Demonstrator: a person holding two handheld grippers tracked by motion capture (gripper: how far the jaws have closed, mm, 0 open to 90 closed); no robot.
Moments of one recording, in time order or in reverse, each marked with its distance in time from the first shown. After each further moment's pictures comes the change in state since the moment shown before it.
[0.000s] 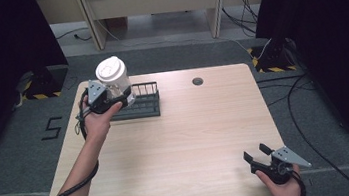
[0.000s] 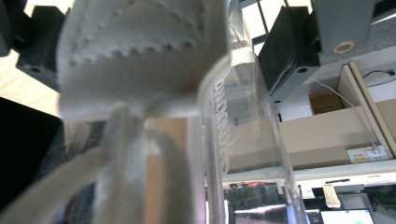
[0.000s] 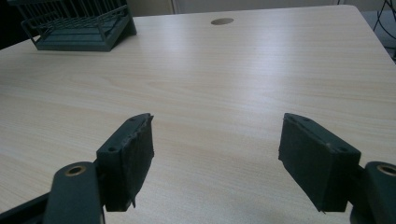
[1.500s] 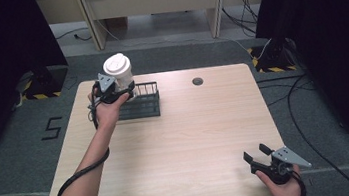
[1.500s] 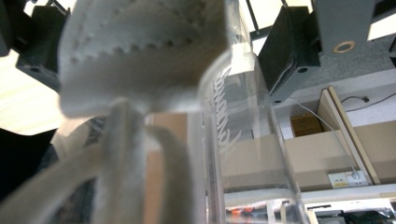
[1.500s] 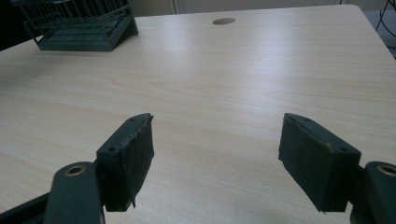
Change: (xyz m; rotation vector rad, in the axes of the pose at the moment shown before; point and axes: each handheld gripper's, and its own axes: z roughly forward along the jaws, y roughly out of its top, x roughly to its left) left arm 0.011 -0.020 0.054 0.093 0.095 -0.021; right arm 0.000 0.000 0.000 0.000 0.007 0.001
